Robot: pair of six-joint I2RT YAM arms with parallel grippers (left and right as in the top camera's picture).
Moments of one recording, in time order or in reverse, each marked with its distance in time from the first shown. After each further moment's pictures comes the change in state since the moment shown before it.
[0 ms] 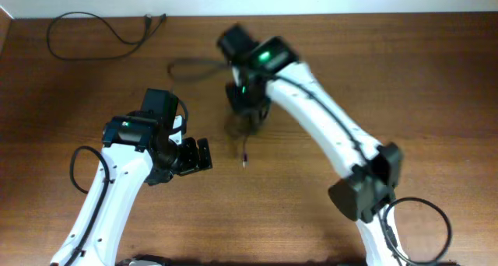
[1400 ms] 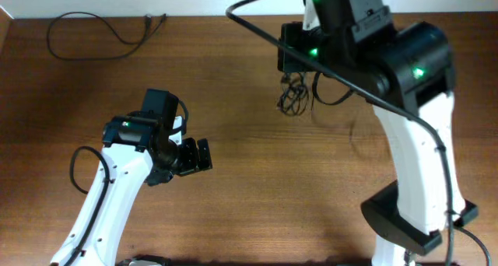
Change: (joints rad) left arm 0.000 0.000 0.000 -0.005 0.000 0.000; right arm -0.089 -0.222 0.485 -0.134 0.043 0.157
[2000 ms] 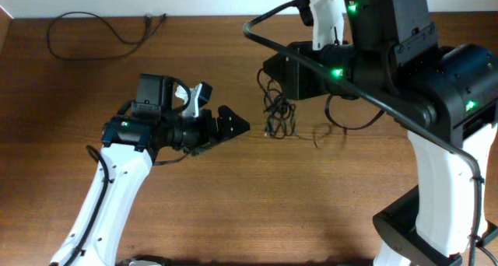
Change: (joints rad) left arm 0.007 0.000 -0.003 0.412 0.638 -0.065; right arm 0.000 -0.088 0.005 -0.052 -0.342 0.004
